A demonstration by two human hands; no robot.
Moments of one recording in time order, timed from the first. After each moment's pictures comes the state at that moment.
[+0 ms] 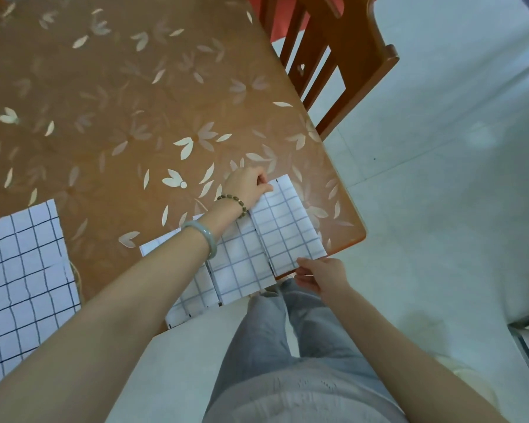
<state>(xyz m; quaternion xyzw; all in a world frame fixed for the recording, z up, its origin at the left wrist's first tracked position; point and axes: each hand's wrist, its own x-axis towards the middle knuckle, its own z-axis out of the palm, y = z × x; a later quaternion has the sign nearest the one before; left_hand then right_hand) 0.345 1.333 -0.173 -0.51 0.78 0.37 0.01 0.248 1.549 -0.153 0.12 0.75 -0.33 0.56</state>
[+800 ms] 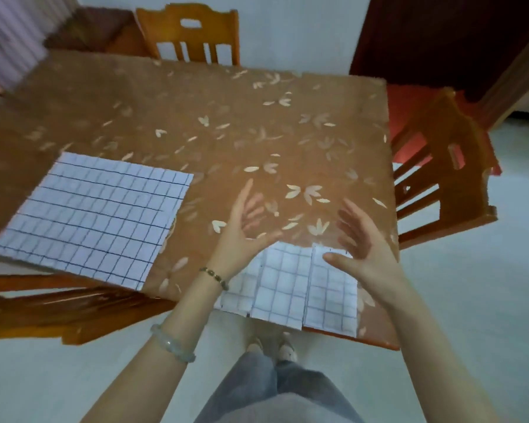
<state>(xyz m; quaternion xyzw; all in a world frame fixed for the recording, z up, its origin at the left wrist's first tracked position) 0.471 1.458 -0.013 -0.56 0.53 0.46 -0.44 0.242 1.461 0.024 -0.58 0.52 -0.32 0.55</state>
